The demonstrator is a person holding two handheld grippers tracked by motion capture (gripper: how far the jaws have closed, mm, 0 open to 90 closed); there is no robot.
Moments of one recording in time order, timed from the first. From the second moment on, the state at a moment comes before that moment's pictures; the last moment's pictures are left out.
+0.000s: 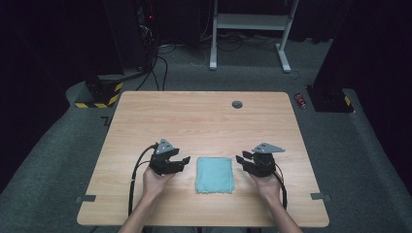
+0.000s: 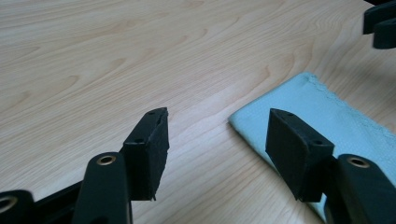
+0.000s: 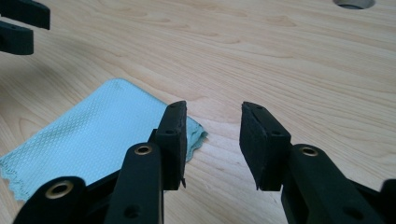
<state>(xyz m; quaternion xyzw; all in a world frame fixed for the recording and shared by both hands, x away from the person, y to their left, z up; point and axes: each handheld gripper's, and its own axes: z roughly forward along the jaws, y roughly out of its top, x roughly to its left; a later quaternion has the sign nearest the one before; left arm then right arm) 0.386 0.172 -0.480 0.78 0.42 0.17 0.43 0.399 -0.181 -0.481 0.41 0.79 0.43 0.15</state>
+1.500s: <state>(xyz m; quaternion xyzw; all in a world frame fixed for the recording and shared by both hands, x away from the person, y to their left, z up) 0.352 0.232 -0.525 0.75 0.52 0.22 0.36 0.365 -0.252 -0.521 0.48 0.78 0.35 0.20</state>
